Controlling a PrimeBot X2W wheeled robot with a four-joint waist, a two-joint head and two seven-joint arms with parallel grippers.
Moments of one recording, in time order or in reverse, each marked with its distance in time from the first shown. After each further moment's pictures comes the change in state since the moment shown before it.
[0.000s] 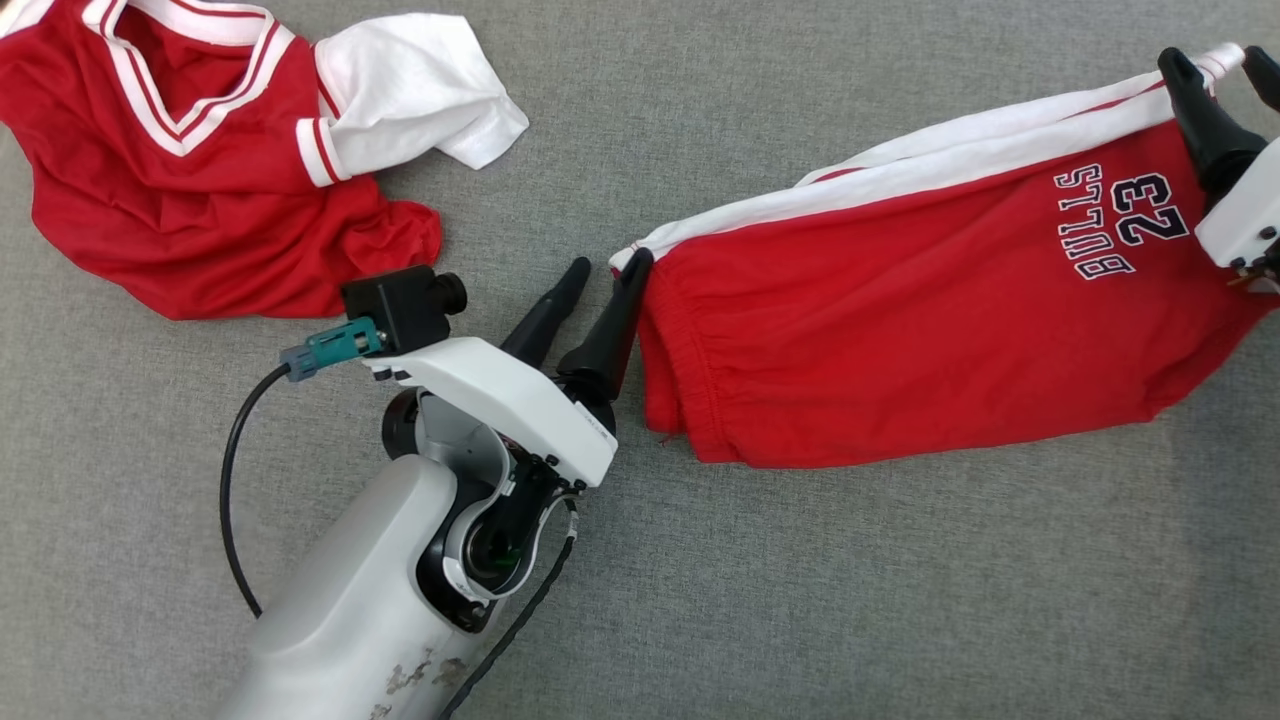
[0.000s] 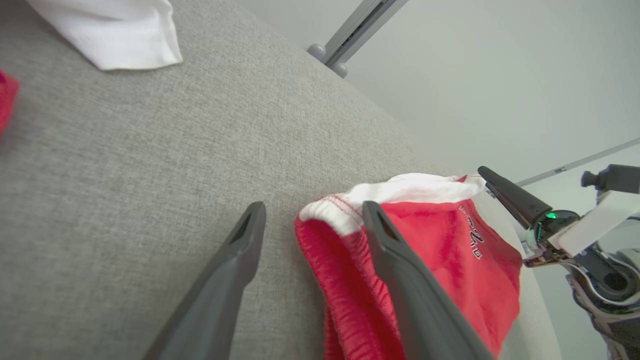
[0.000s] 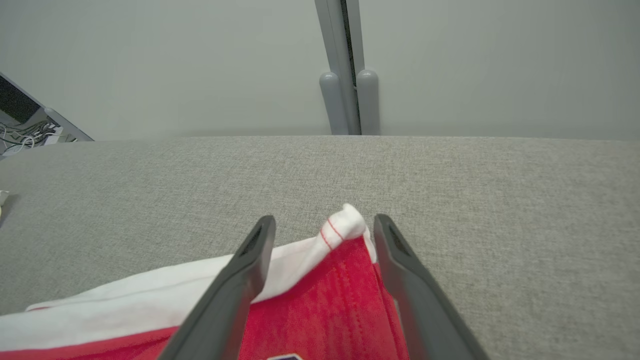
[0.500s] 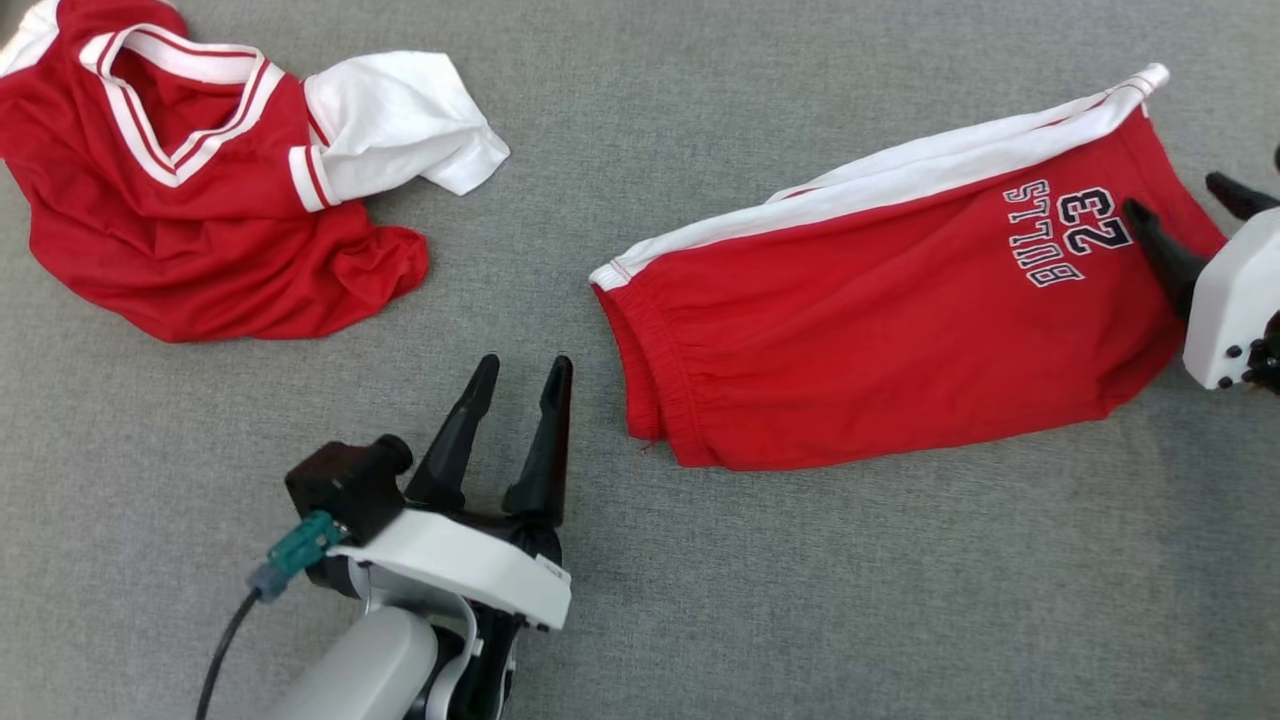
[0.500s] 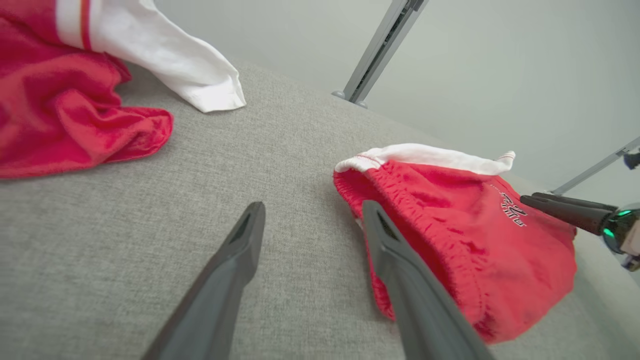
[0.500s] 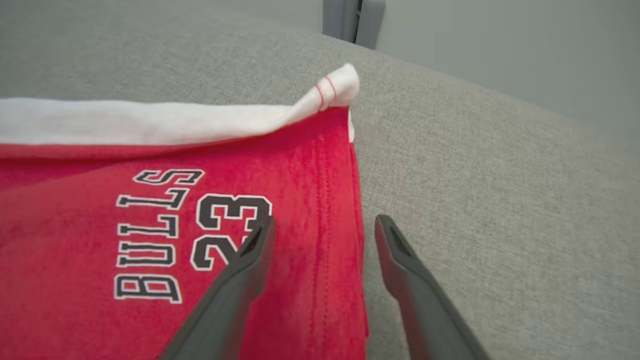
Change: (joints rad) left arm 0.237 0.107 -0.024 -0.133 0.253 0.090 -0.266; right arm 0.141 -0.086 0.067 -0.114 -0.168 0.000 0.158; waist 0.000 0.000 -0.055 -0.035
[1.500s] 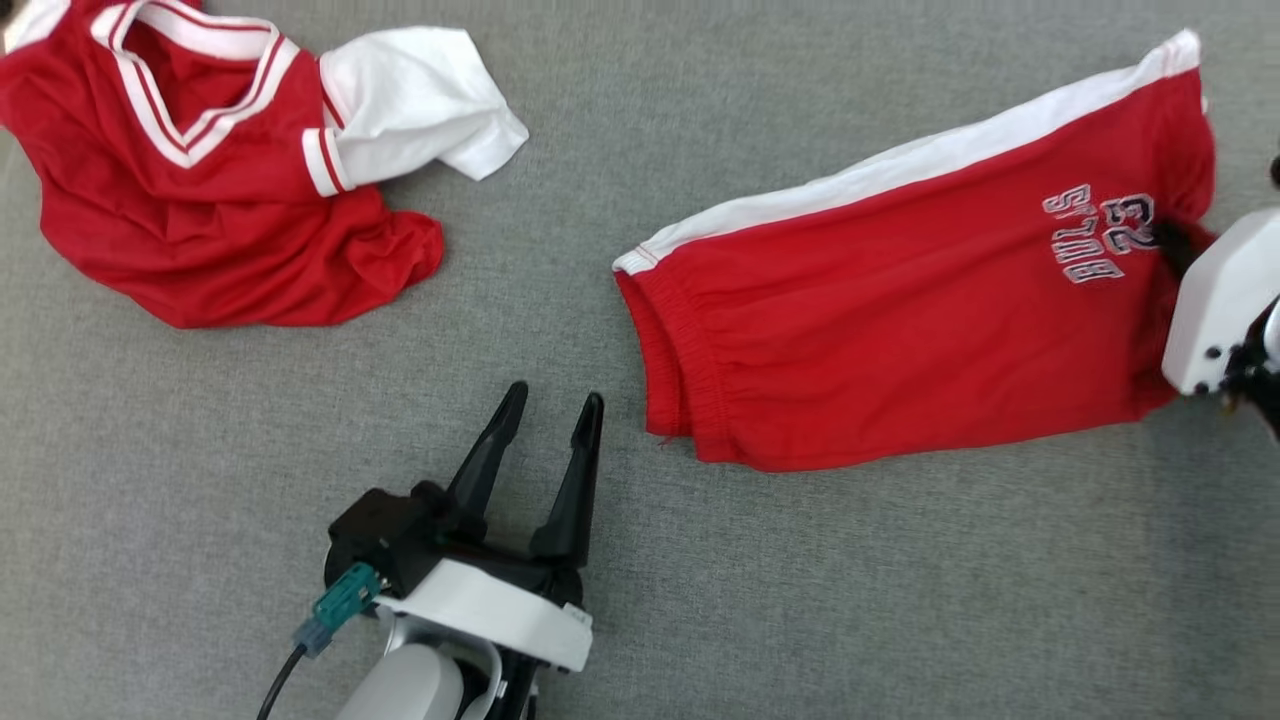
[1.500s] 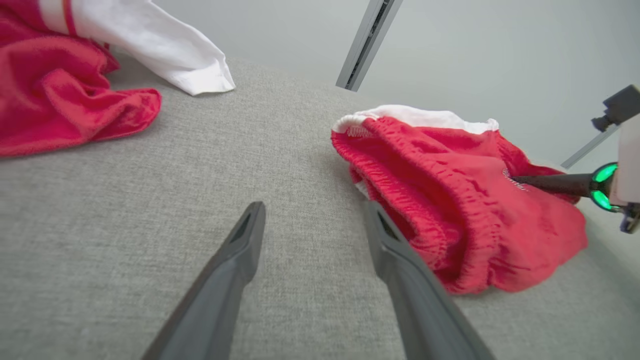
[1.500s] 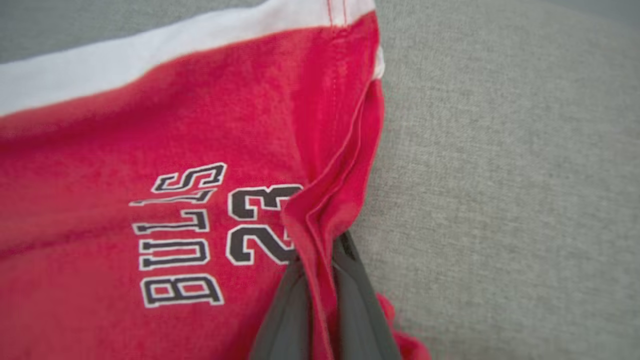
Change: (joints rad) left arm 0.096 -0.147 0.143 0.069 0.307 -0.178 -0.019; right arm 0.059 0.132 -0.167 -0.076 -0.101 -0.001 0.237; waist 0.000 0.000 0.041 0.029
